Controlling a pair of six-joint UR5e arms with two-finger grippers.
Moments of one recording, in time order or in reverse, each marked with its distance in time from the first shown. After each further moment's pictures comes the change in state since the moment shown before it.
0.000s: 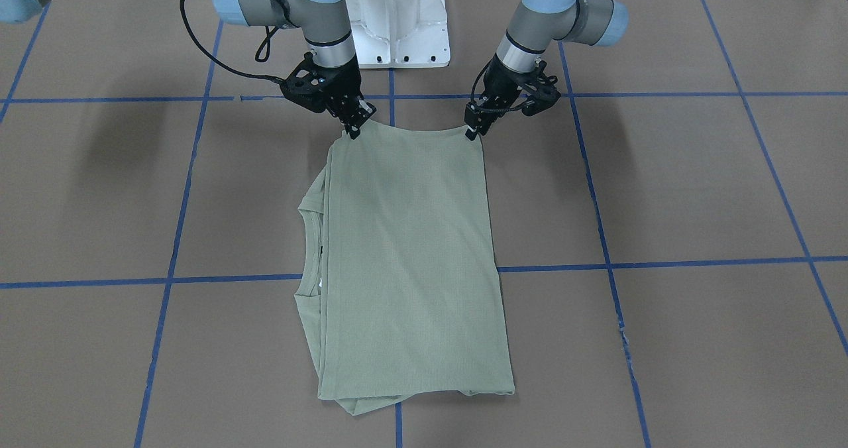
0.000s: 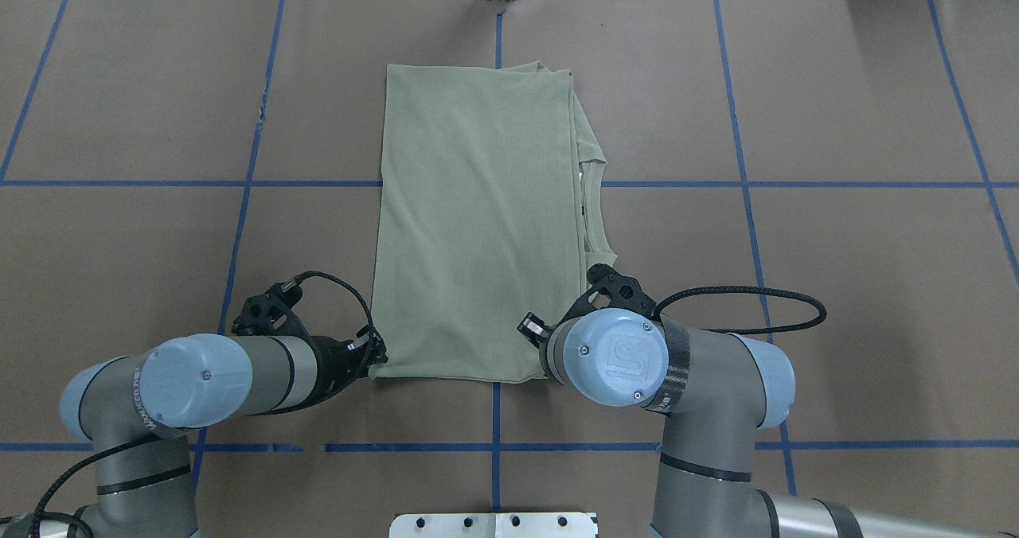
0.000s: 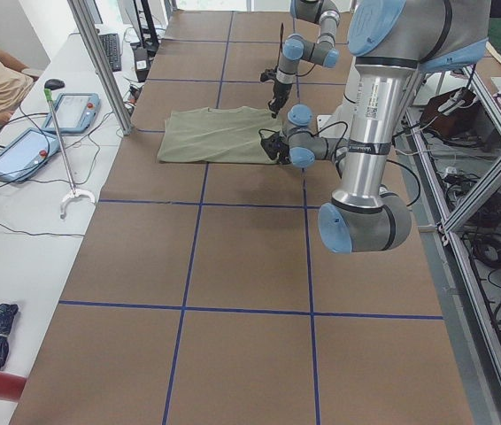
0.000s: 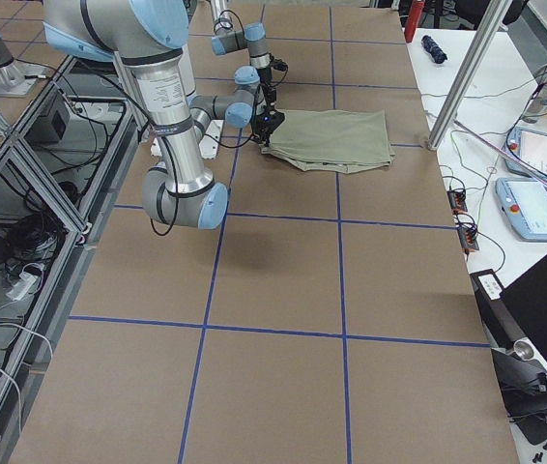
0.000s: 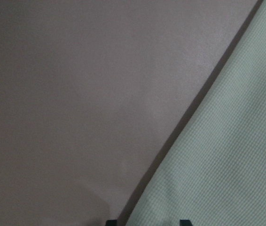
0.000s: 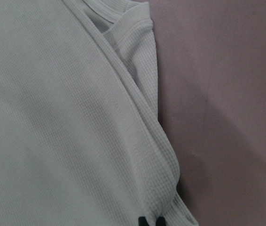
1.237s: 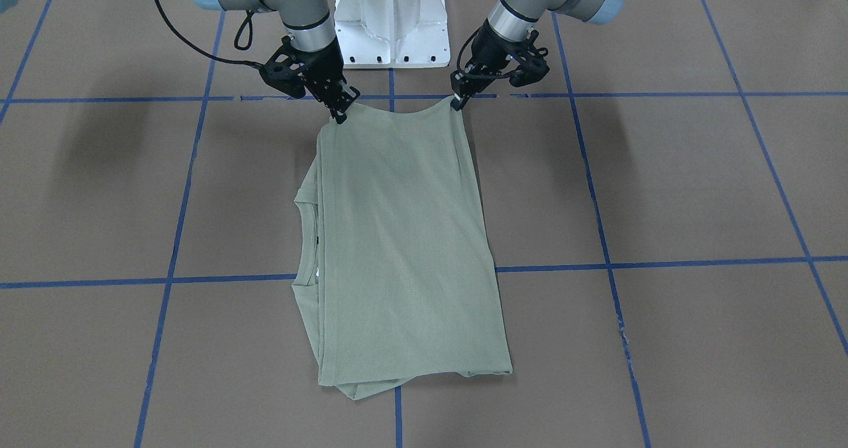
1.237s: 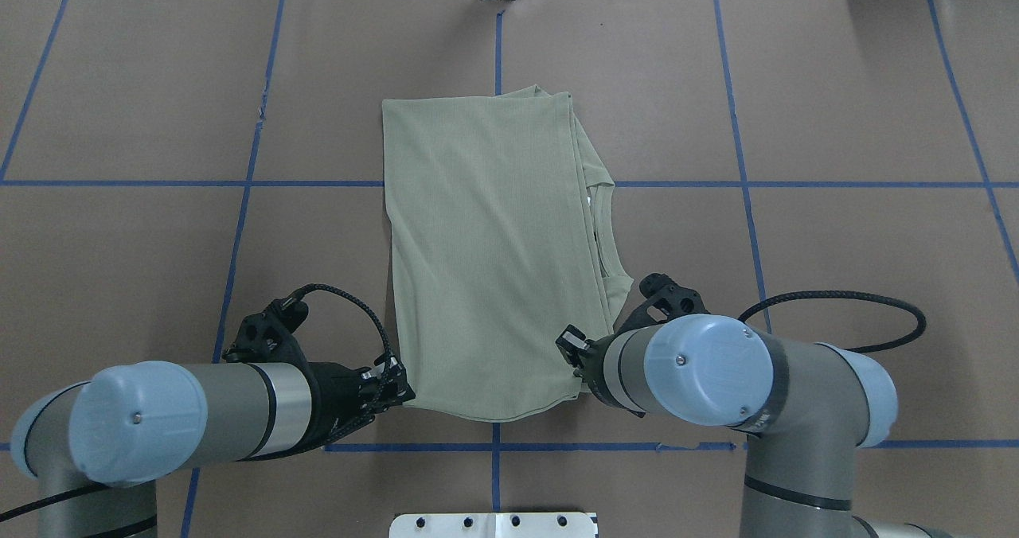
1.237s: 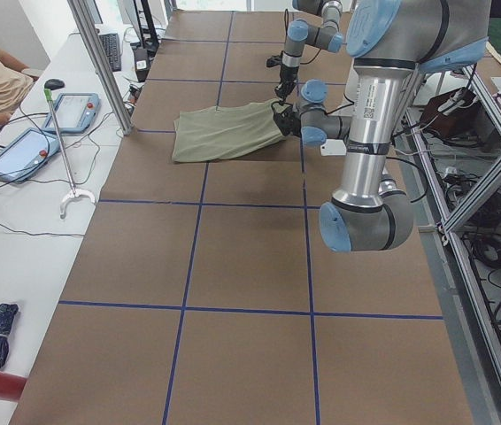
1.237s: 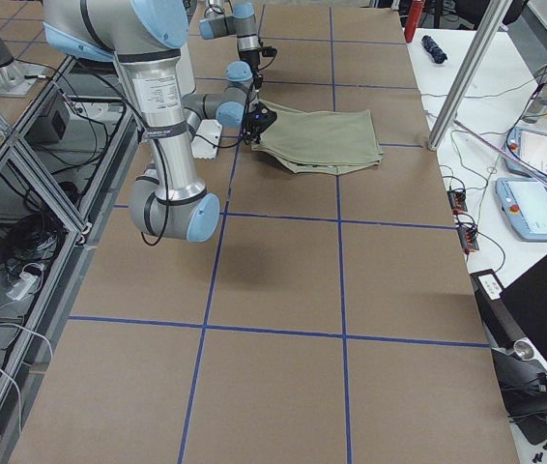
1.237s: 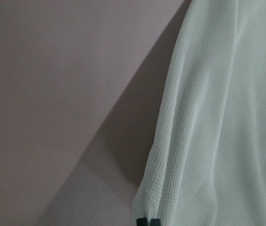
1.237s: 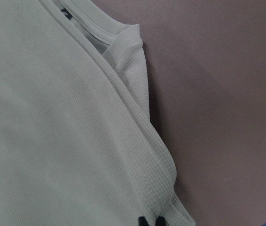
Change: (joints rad) left arm 0.063 -0.003 -0.263 0.090 -0.012 -0.055; right arm 0.001 -0.142 0.232 -0.018 0.070 0.068
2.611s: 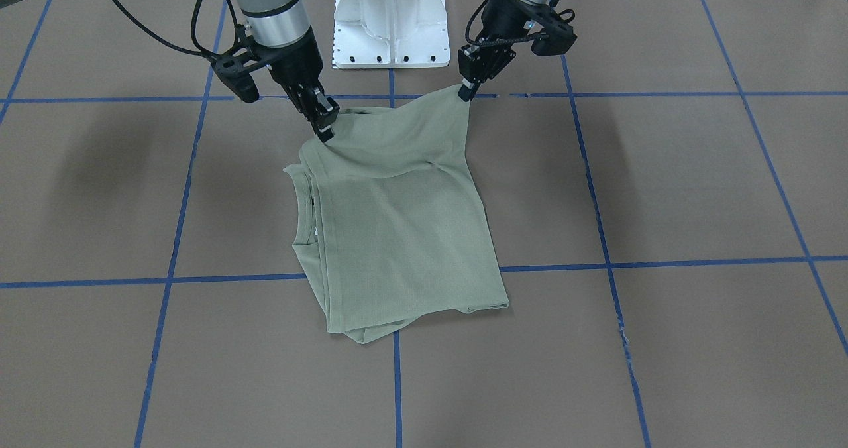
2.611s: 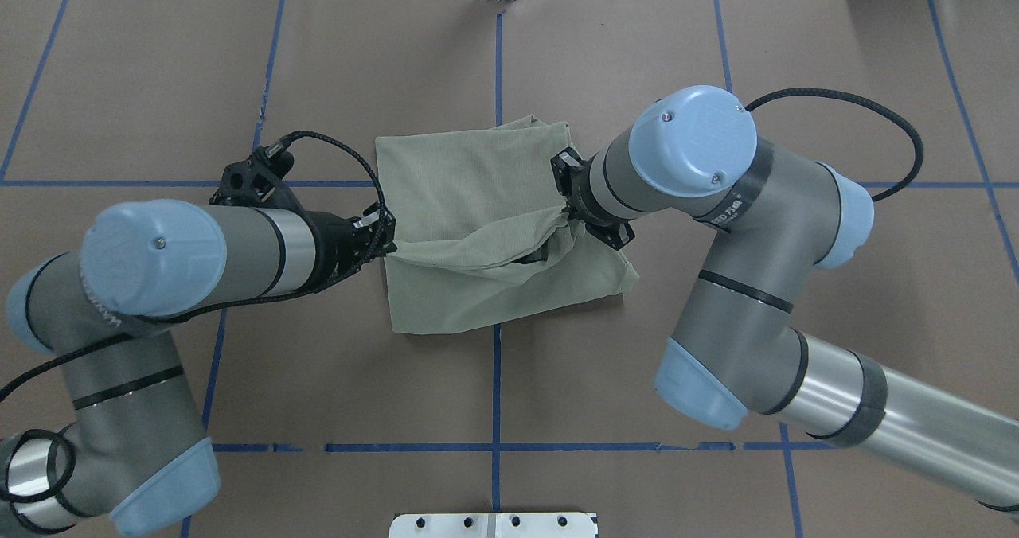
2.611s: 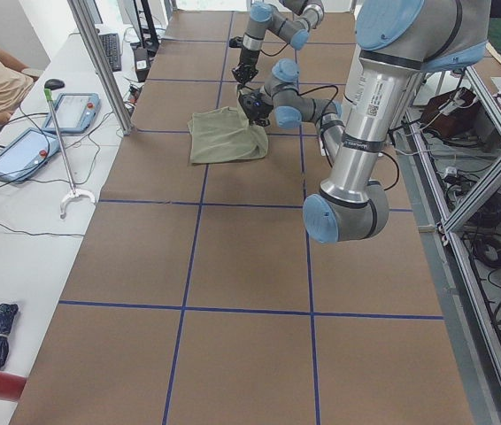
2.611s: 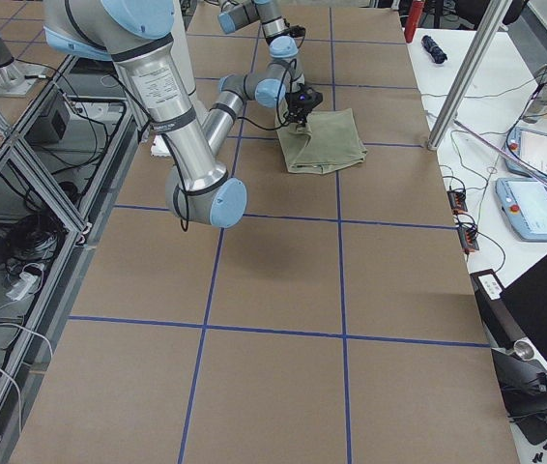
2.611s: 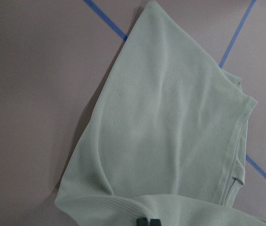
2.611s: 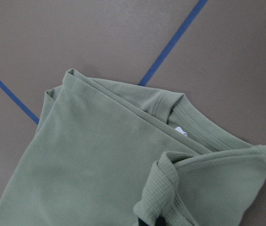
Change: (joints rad) left arm -0.273 -0.167 0.127 0.150 -0.005 0.185; right arm 0.315 0.239 -0.254 0.025 0.123 0.008
